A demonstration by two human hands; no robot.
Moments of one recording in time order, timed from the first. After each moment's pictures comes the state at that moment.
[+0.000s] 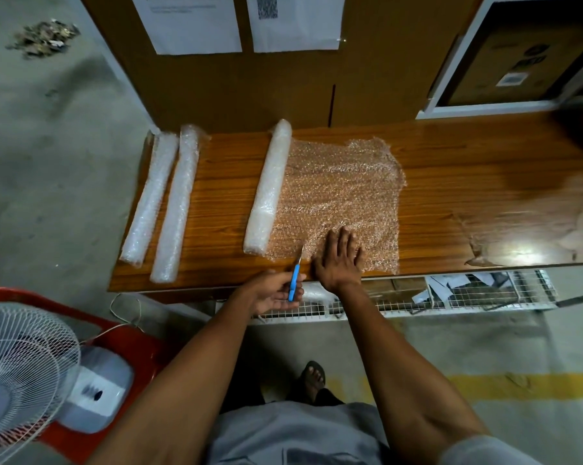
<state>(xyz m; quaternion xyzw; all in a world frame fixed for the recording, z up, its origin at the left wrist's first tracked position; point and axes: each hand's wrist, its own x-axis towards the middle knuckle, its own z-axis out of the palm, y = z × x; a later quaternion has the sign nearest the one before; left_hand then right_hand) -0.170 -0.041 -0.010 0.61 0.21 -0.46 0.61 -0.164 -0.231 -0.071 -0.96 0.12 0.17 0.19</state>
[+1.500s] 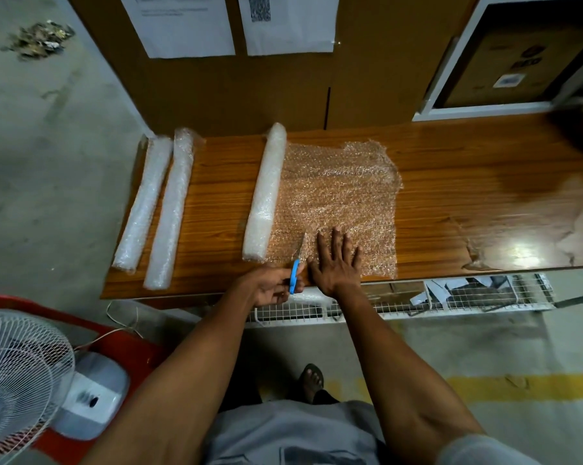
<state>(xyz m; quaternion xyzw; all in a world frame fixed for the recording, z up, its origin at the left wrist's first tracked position) -0.144 -0.056 0.003 0.63 0.22 -0.48 0.57 -0.159 -0.240 -0.070 -0.97 0.08 0.20 0.15</state>
